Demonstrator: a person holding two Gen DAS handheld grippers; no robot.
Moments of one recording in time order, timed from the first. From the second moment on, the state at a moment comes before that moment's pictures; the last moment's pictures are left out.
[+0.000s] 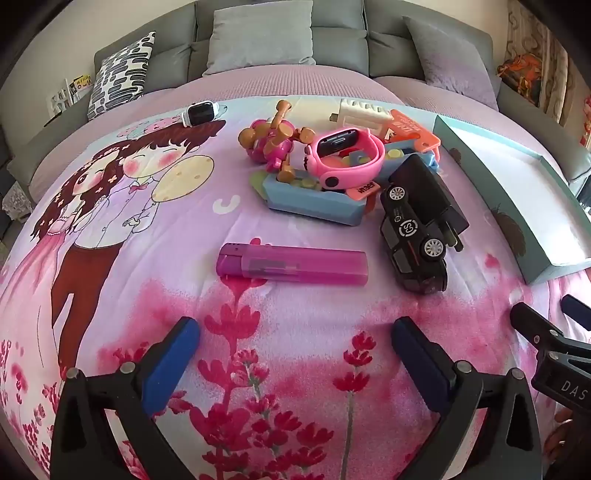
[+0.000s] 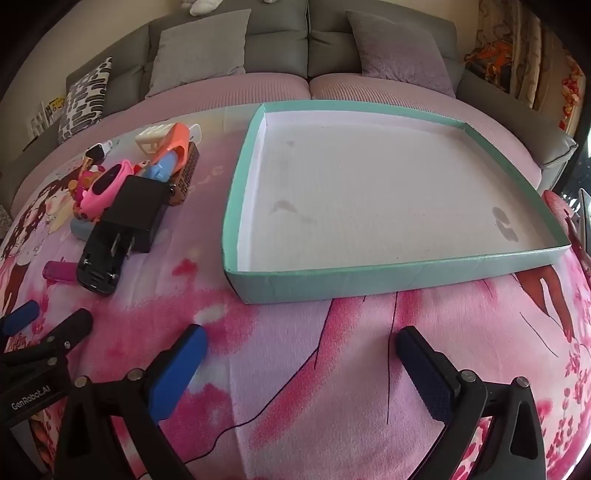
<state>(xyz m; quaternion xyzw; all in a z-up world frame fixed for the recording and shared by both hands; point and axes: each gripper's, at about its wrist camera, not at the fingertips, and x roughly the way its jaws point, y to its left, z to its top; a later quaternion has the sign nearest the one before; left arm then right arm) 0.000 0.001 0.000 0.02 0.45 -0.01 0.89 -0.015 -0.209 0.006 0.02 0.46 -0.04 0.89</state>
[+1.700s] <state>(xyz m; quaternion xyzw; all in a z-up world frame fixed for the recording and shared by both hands) 0.000 0.004 -0.001 0.01 0.46 -0.01 0.89 -0.018 -0.208 0.006 0.02 0.46 -0.05 0.89</state>
